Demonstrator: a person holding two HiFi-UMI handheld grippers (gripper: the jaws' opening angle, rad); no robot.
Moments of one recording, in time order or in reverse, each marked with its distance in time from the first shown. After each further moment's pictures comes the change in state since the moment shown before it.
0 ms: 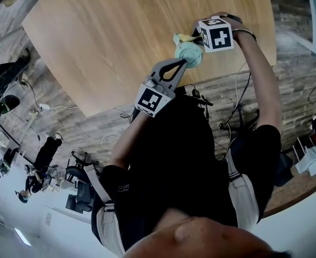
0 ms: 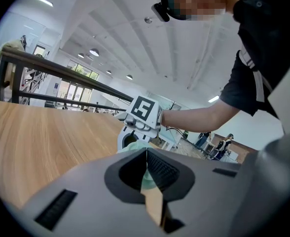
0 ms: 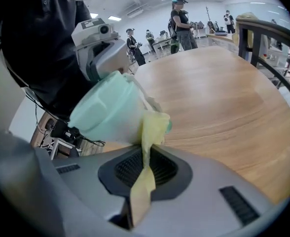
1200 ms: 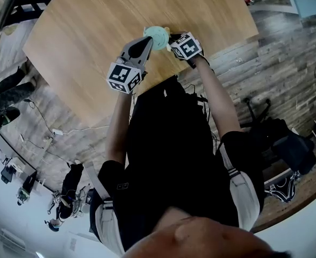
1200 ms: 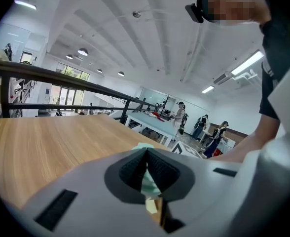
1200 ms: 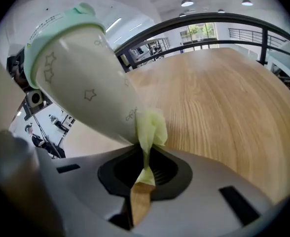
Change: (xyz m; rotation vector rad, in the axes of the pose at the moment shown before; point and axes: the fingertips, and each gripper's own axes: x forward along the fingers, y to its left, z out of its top) left arm 0.012 0.017 0.004 0.091 0.063 -0.031; right arm 0.075 0.002 -0.042 1.128 -0.634 -0.619
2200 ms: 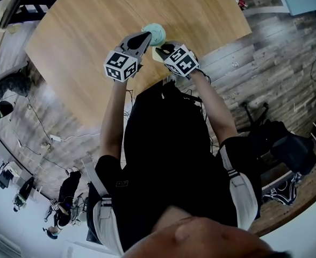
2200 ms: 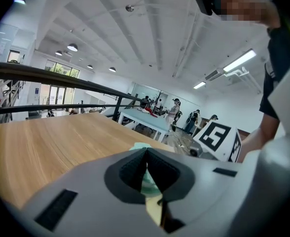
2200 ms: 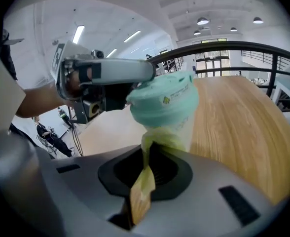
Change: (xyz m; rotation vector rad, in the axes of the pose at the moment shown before) left arm 0.010 -0.001 0.002 0.055 0.062 -0.094; right arm -0.056 0.085 0.024 -0.153 -0.140 0.048
